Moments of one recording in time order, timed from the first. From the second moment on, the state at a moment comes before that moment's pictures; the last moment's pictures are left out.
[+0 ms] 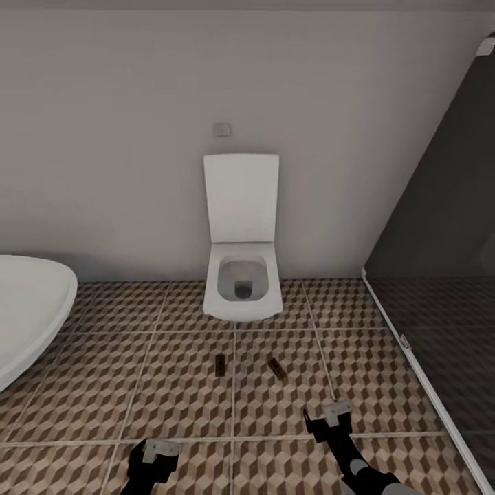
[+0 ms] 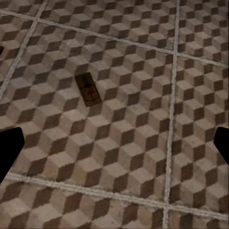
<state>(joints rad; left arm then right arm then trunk) -0.53 0.00 -0.40 0.07 0.22 -0.56 0.09 -0.59 0.00 0.21 -0.03 0.07 -0.57 -0.10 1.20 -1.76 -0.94</state>
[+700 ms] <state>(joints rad) -0.47 0.04 -0.40 0.07 0.22 -0.65 0.09 -0.55 0.00 0.21 -0.02 0.07 -0.61 -0.10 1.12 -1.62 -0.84</state>
